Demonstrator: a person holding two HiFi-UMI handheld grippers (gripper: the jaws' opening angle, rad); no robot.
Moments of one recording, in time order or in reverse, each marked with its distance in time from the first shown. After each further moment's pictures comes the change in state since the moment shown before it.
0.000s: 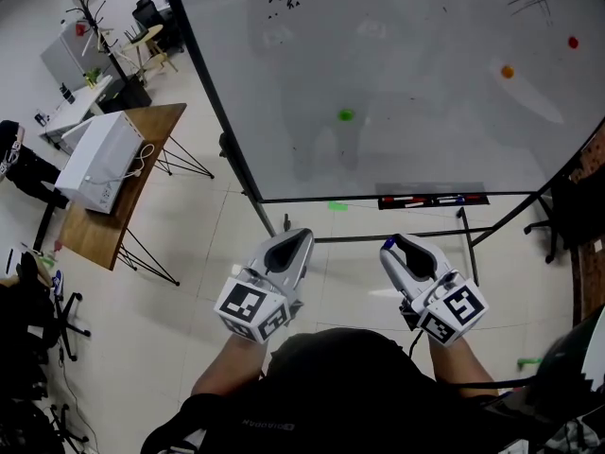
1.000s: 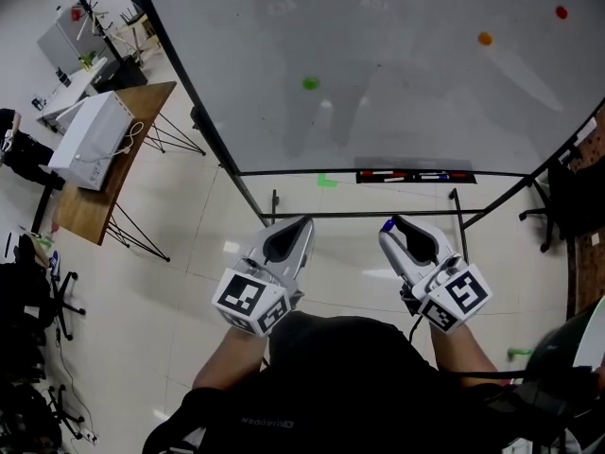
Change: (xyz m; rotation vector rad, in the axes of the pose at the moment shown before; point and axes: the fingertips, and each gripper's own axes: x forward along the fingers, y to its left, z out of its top) left arm 0.025 -0.078 -0.021 -0.014 0.006 0.023; right arm -0.067 -0.032 0.003 -0.014 0.009 0.029
